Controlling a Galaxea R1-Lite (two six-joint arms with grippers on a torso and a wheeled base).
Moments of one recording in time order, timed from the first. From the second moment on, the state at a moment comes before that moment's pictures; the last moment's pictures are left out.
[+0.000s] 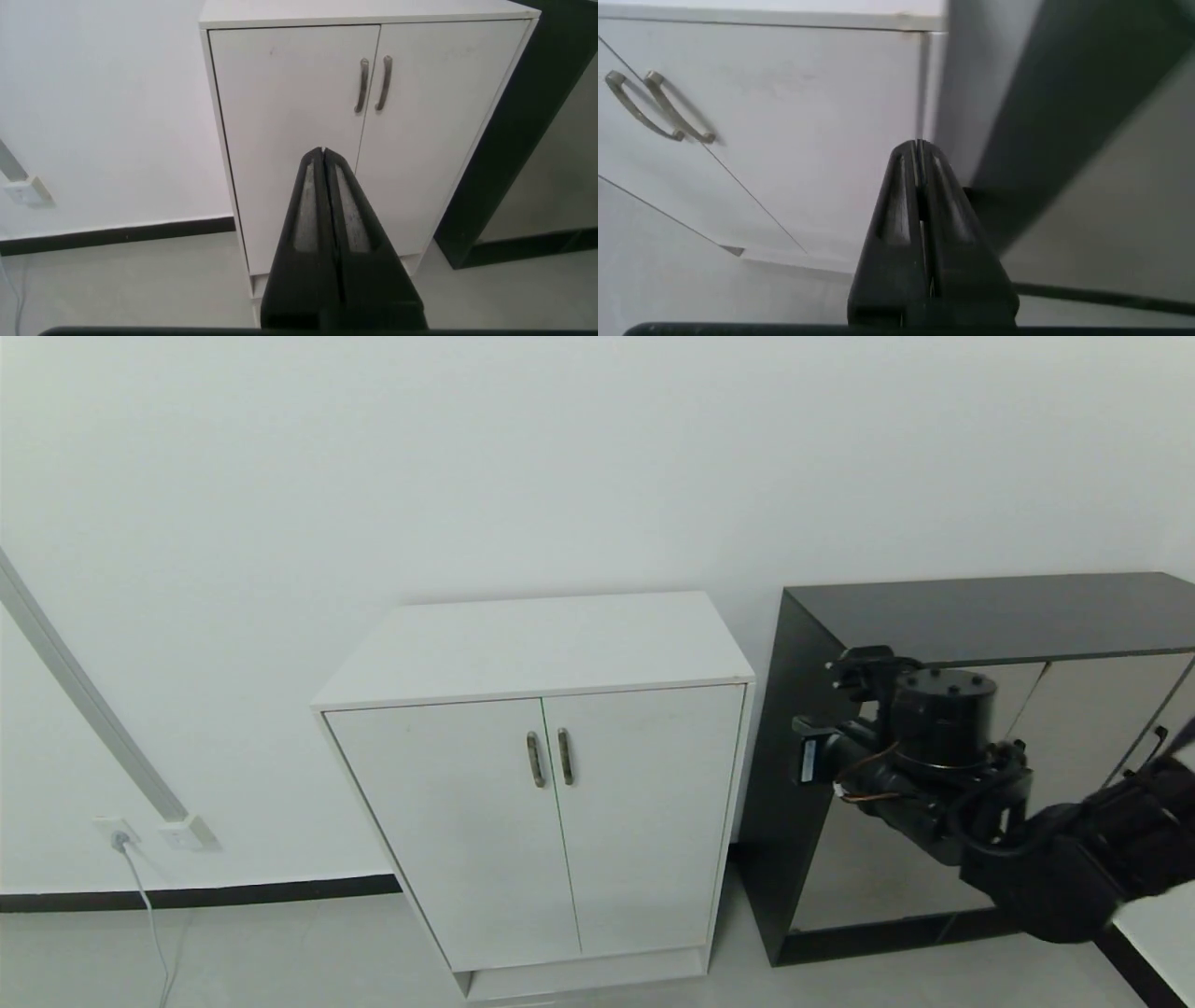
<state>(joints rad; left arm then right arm) 0.00 0.00 0.00 0.00 -0.01 -0.01 0.52 1.89 -0.78 -0.95 -0.29 0.09</state>
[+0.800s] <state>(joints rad) 0.00 0.00 0.00 0.00 -0.01 -0.01 0.22 1.36 -0.29 -0.92 -0.29 0.09</state>
